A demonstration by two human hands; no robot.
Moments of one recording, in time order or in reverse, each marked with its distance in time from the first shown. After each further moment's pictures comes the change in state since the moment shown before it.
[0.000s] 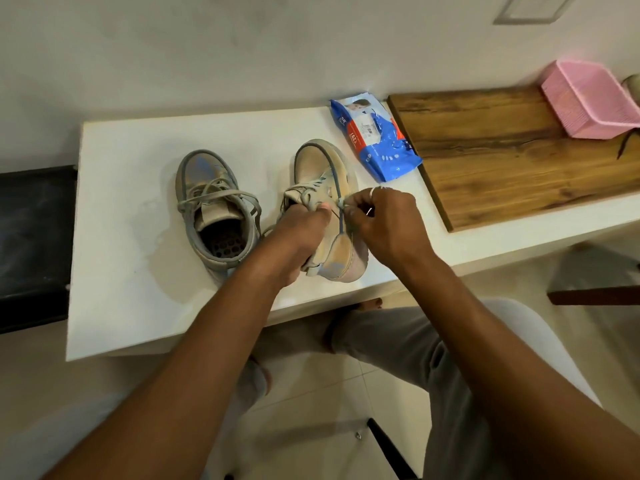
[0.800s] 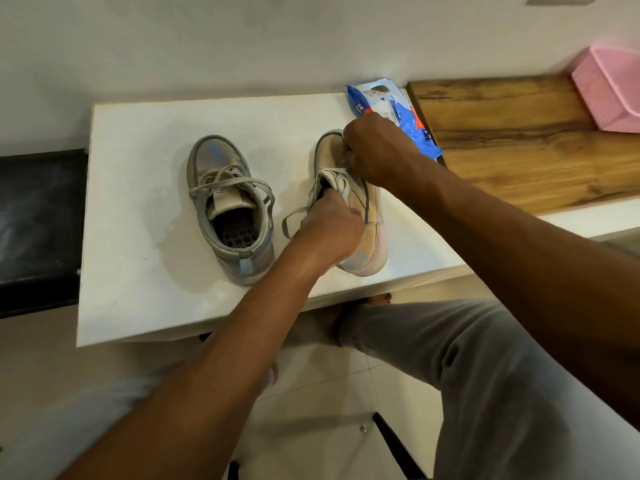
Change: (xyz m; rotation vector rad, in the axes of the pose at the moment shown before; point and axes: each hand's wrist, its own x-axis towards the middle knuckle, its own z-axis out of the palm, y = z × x) left_hand -0.030 0.020 0.014 0.492 0.069 0.200; right_hand 0.107 -0.034 0.004 -0.600 -0.228 -0.319
